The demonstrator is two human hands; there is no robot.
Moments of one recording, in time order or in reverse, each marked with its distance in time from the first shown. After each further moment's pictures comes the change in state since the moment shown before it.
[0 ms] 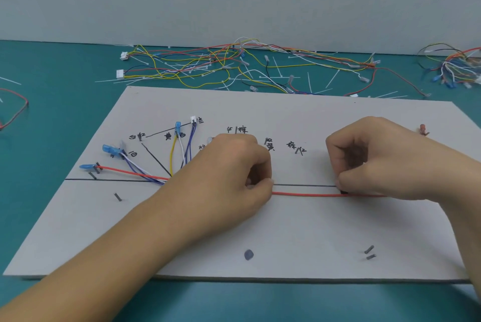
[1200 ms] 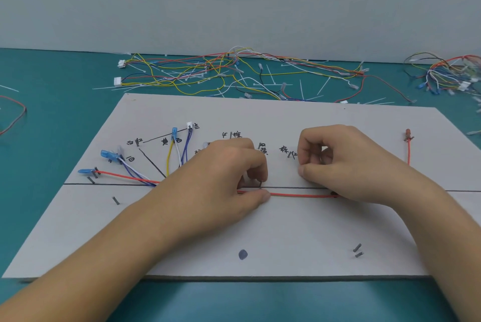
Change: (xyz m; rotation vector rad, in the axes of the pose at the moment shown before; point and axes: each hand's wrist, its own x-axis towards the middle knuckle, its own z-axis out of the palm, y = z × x) left_hand -0.003 -0.005 -0.006 0.056 -0.063 0.072; right_hand 0.013 -0.003 0.026 0.045 0.198 -0.064
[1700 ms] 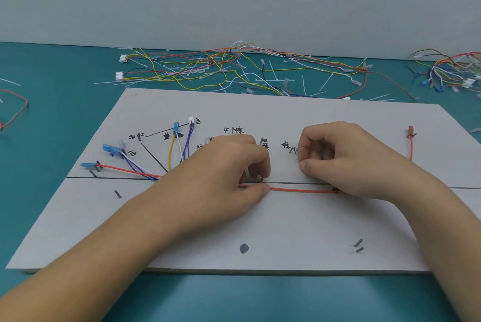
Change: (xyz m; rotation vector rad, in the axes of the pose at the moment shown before) left_hand -0.001 0.001 0.000 -0.011 -0.011 0.001; right_hand 0.001 0.002 0.001 -0.036 -0.023 0.023
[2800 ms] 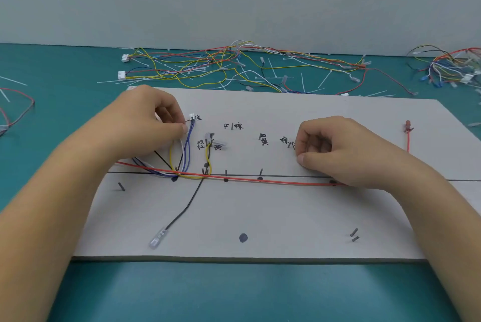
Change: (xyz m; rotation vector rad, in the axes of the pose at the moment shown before) left_hand 0.008 -0.069 -0.069 0.082 0.179 -0.505; right_hand 0.004 0.008 0.000 0.034 -0.025 -0.003
